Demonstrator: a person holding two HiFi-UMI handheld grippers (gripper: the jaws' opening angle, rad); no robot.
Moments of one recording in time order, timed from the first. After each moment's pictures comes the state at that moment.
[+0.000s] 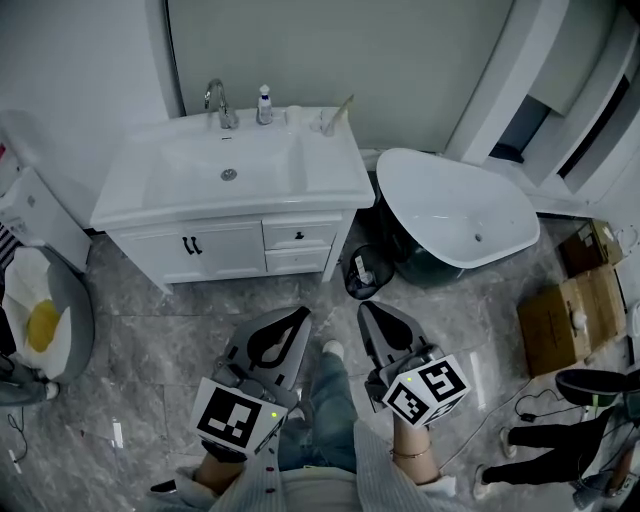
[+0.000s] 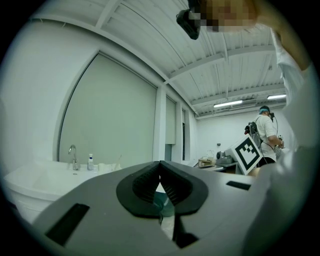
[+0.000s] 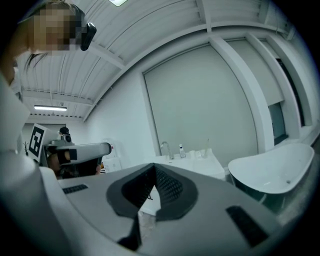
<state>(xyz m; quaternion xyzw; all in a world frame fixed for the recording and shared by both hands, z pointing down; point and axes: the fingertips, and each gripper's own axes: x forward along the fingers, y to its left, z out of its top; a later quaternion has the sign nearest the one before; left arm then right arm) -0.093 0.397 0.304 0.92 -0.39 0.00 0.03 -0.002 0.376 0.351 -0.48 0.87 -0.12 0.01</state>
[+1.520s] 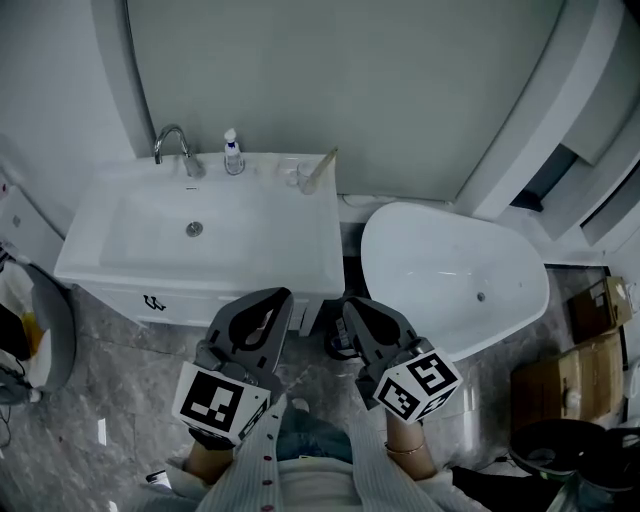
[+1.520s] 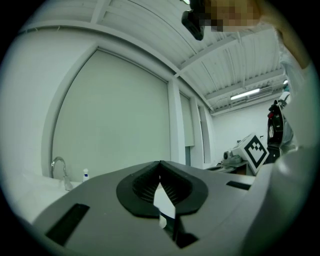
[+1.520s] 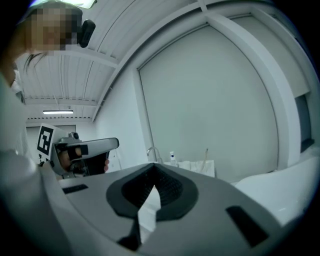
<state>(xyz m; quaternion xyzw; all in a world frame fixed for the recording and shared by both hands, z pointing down) 0.020 0.107 0.276 0.88 -0.47 0.00 -0.01 0.112 0.092 0.332 -0.40 0.91 -0.11 0.00</state>
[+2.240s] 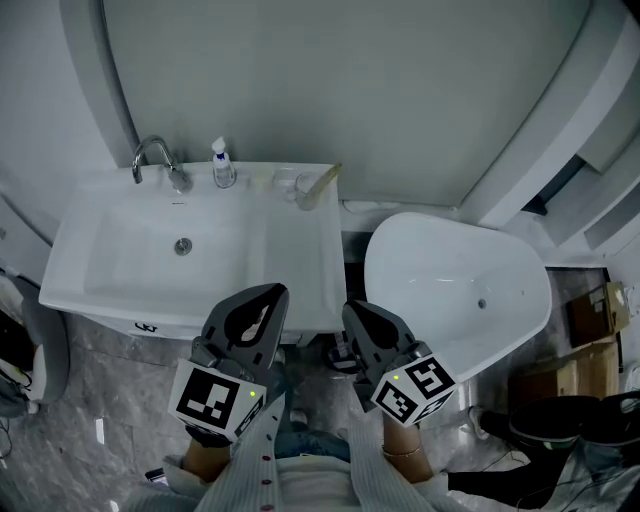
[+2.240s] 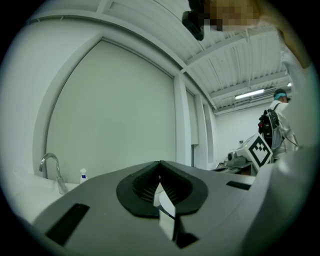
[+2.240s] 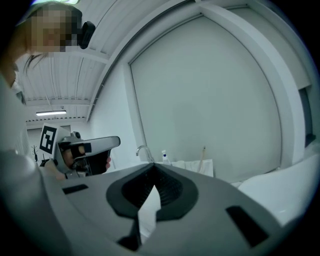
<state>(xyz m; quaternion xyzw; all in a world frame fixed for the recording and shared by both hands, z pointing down) 0.000 -0.011 0.295 0.89 -0.46 0.00 0.01 0.098 -0.014 0.356 -0.41 0.90 -0.14 -0.02</state>
